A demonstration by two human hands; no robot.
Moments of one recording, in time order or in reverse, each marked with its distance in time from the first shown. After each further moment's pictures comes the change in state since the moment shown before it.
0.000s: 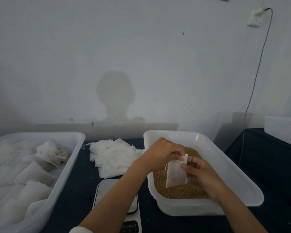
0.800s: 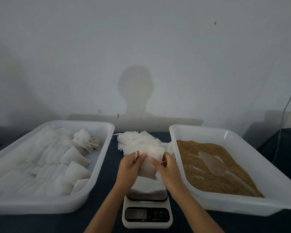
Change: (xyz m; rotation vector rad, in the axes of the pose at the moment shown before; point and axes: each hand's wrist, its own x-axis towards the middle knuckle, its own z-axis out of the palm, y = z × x) left_hand -0.174 -0.050 -0.002 -0.490 0.681 -0.717; right_hand 0.013 0.031 0.185 -0.153 0.038 -0.198
